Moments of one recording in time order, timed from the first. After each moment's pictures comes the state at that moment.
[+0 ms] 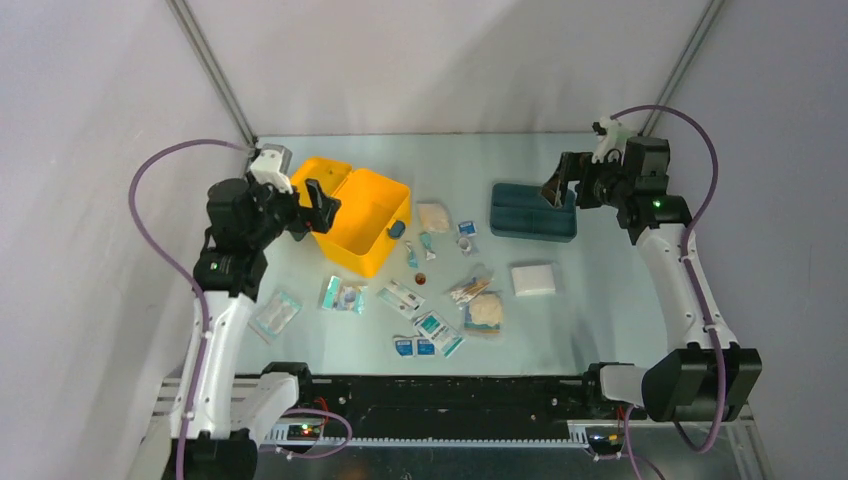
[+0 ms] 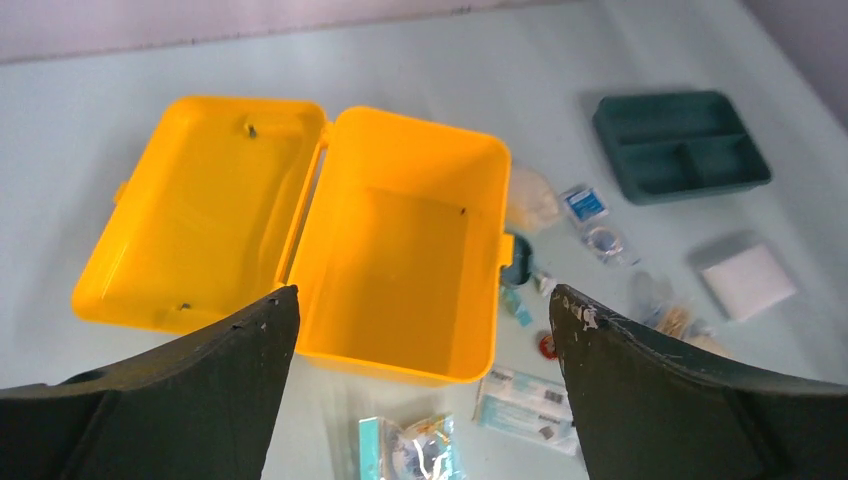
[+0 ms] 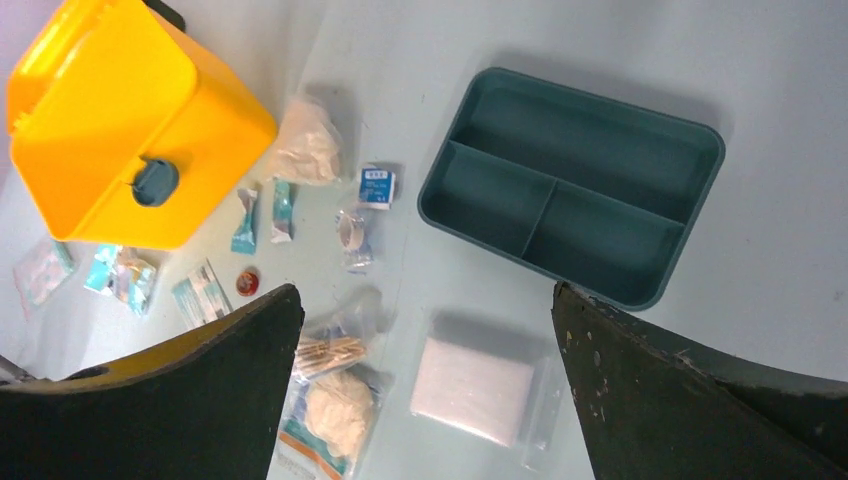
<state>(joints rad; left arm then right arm) -0.01 0.95 1.04 -0.43 0.35 -0.04 0.01 1.26 1.24 -0.53 -0.45 0.07</state>
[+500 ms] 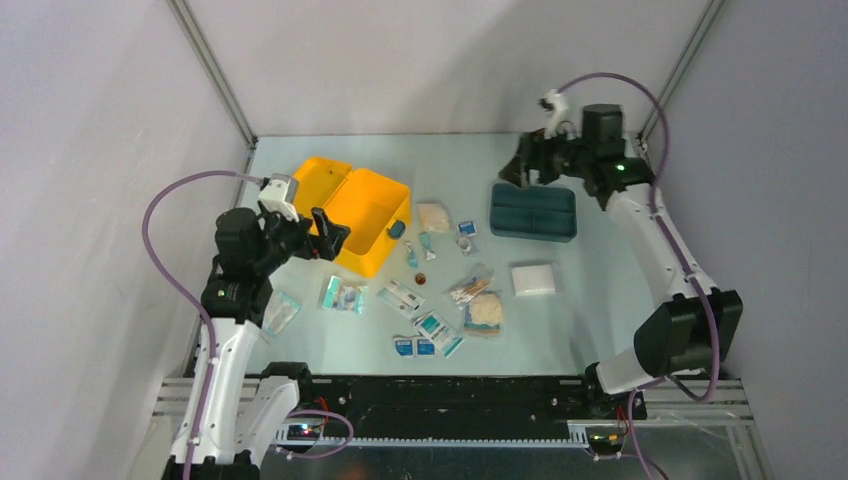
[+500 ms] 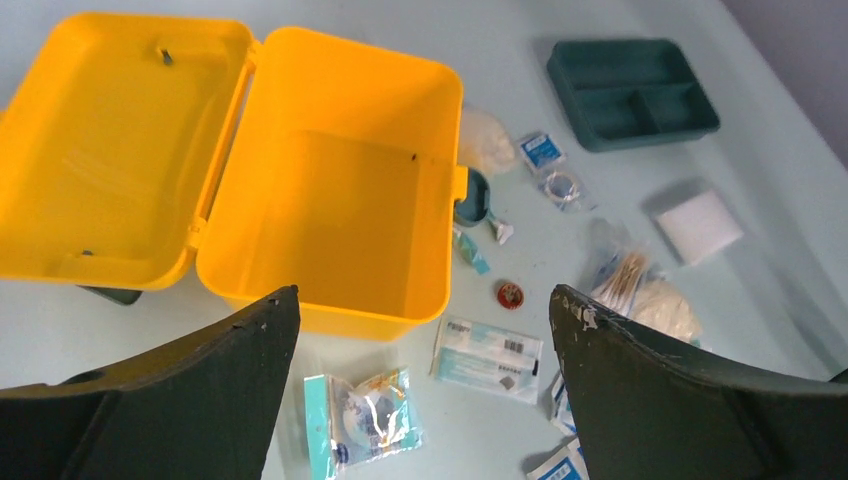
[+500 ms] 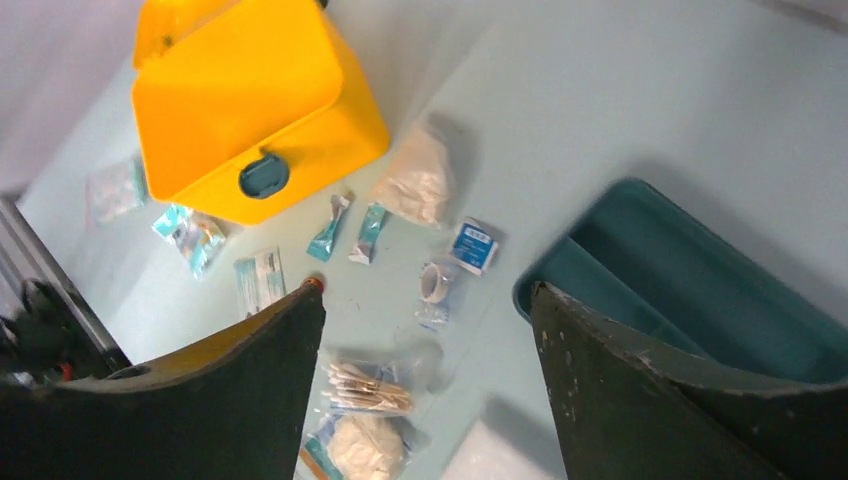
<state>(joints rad) -0.01 0.75 0.85 -0.41 0.44 -0.11 0.15 1.47 1.46 -0.49 -0.60 0.03</state>
